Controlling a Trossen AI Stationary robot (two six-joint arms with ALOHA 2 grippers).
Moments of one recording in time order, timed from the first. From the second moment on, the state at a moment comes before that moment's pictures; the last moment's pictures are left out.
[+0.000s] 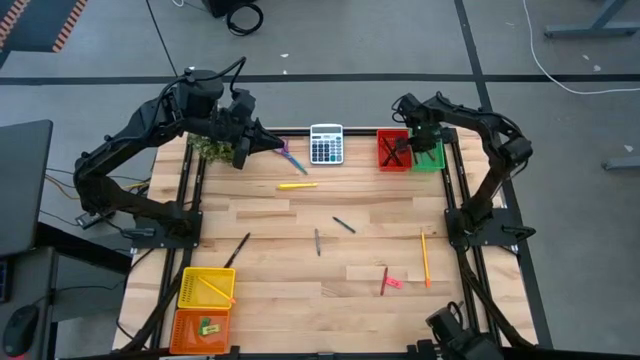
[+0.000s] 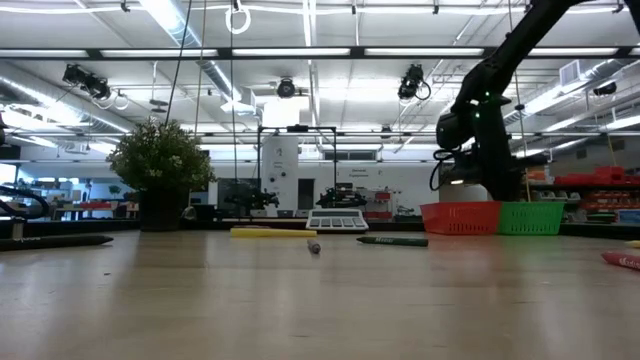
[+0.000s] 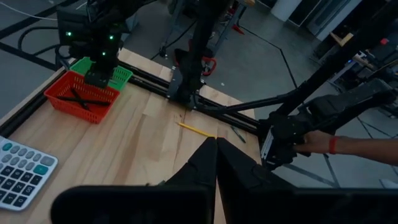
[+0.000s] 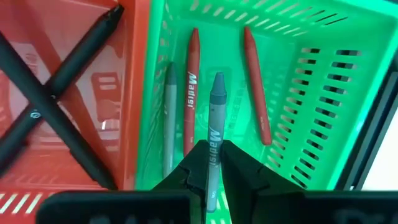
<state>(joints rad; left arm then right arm) 0.41 1.28 1.68 -0.78 0.45 -0.28 -1.04 1.70 1.12 -0.99 0.17 0.42</state>
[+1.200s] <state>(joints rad) 0.41 1.28 1.68 -0.77 0.45 -0.24 -0.92 1.48 1.12 -1.08 0.12 0.55</state>
